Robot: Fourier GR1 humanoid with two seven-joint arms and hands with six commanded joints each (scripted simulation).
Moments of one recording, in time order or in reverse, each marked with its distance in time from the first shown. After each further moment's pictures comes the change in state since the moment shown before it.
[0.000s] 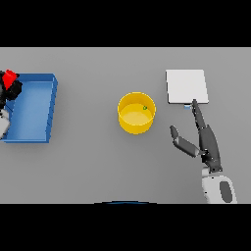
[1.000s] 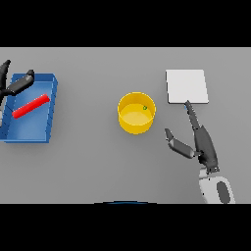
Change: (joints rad) left arm 0.021 0.068 0.007 -0.088 0.163 -0.242 -0.082; right arm 0.002 -0.021 0.050 -0.024 0.079 0.008 0.042
